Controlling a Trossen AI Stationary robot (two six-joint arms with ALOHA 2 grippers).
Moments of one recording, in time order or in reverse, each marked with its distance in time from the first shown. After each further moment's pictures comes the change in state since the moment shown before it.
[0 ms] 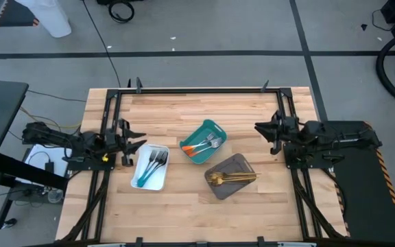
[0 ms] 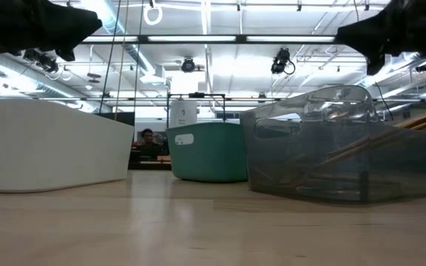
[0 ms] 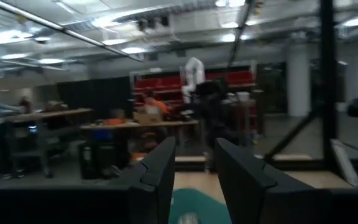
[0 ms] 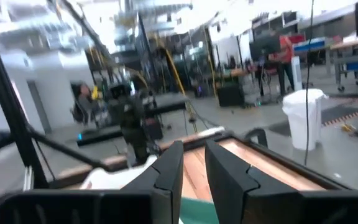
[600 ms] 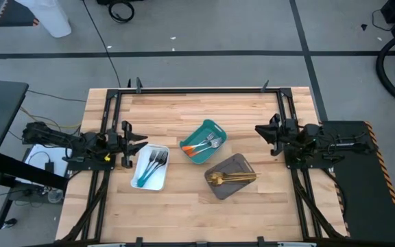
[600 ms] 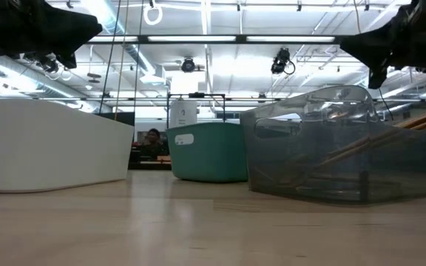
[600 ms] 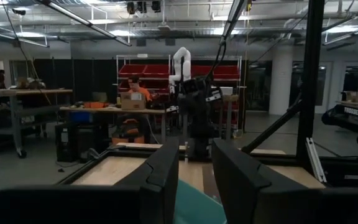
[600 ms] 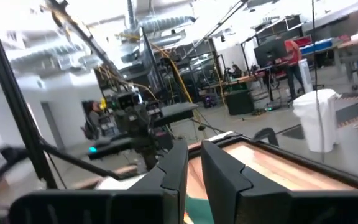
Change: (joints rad) left arm -0.004 0.001 -0.004 -0.057 0.046 -0.131; right arm -0.037 -0.142 -0.159 0.114 -0.045 0.087
